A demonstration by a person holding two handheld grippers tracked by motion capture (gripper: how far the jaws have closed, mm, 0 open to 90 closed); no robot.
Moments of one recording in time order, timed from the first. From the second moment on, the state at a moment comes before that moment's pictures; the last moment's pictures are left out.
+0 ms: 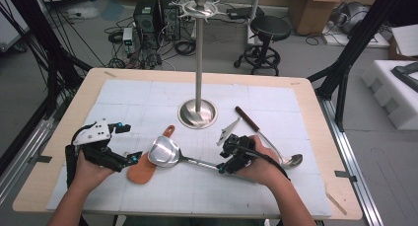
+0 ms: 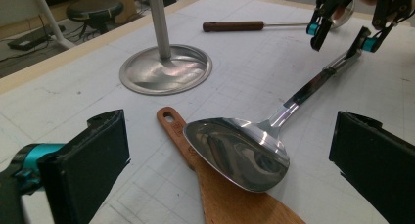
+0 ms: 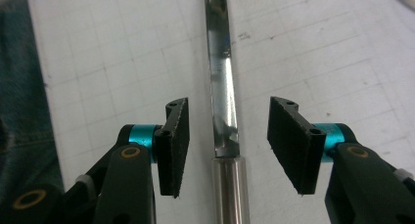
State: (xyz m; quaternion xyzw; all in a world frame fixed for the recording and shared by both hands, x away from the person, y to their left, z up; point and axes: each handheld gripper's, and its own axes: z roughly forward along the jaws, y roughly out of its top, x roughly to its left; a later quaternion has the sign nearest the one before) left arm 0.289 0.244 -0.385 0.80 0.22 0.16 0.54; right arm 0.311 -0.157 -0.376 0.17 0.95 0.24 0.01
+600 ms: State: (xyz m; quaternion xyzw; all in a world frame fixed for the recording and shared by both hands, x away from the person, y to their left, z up) left arm 0.290 0.243 -0.386 0.80 0.22 0.15 0.54; right arm 0.271 -0.238 -0.347 0.23 0.88 0.41 0.12
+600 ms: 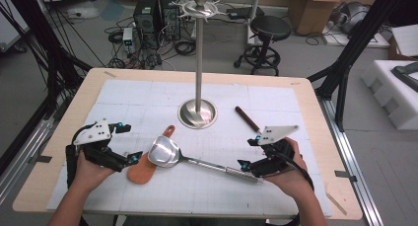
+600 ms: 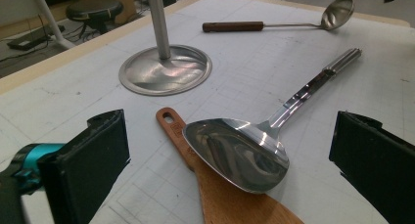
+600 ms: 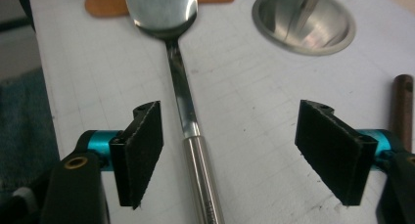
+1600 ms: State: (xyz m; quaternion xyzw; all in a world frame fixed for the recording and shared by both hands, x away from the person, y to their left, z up) left arm 0.292 0.241 -0.385 0.79 0.22 0.15 0.55; right arm 0.262 -0.281 -0.346 0.27 0.80 0.51 0.14
